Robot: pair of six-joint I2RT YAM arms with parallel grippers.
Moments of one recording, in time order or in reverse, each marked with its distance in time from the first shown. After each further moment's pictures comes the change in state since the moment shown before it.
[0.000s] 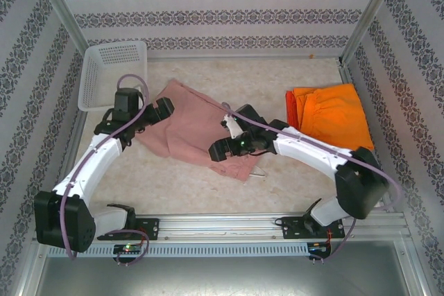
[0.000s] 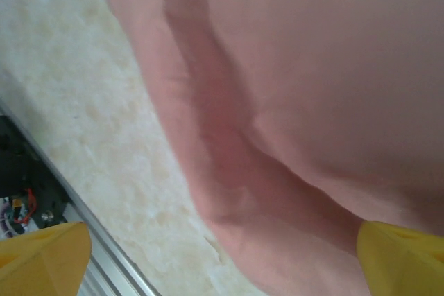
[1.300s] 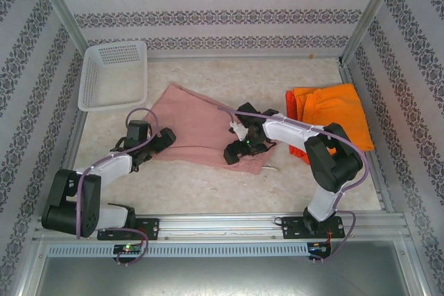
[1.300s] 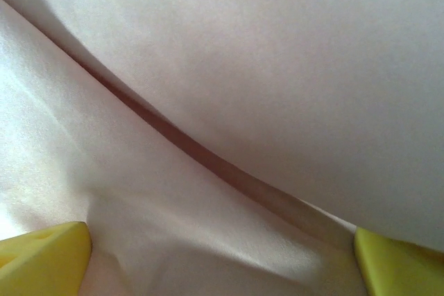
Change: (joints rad) left arm 0.000 0.098 -0.413 0.360 -0.019 -0.125; right arm -0.138 0.242 0.092 -0.237 0.092 -0.287
